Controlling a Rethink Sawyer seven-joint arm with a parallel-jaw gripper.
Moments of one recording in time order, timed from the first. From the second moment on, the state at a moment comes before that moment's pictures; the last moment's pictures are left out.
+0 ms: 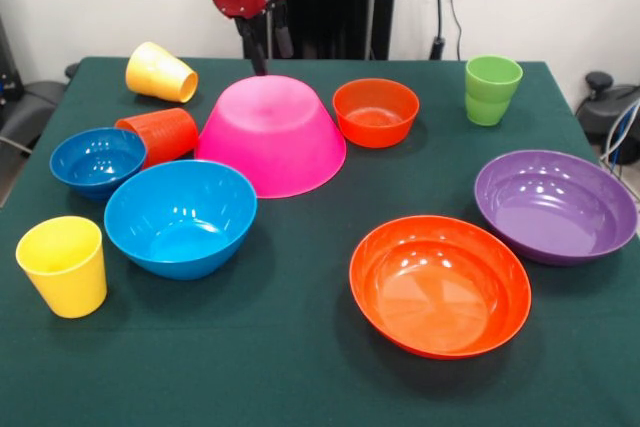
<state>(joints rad) 0.21 -0.21 -0.77 1.45 -1.64 -0.97 2.66</state>
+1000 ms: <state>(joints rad) 0.27 -0.18 -0.85 1.45 -1.79 -1.02 2.66</state>
